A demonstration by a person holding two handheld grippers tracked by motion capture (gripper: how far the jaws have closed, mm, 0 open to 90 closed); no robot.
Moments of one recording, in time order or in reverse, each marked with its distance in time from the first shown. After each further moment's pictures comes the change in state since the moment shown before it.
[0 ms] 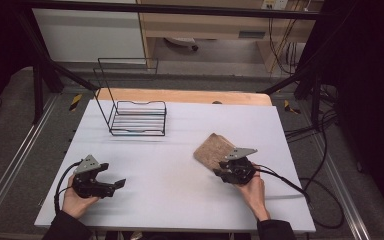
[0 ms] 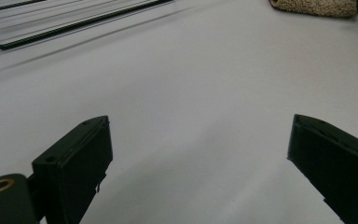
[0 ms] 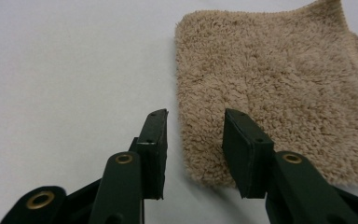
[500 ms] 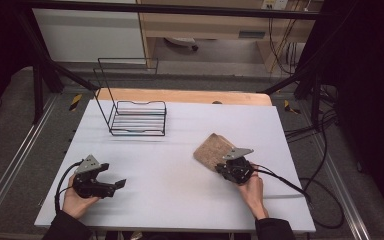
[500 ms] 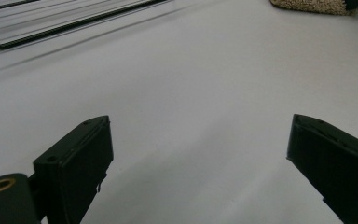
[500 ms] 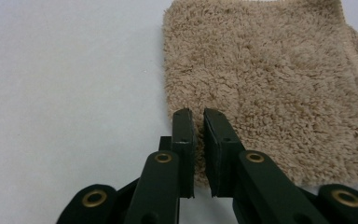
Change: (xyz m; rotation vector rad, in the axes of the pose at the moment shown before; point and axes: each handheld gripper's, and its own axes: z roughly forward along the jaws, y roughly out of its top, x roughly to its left) left arm -0.001 0.000 0.001 0.004 0.000 0.004; right arm -0.001 0.000 0.006 0.031 -0.042 -0.014
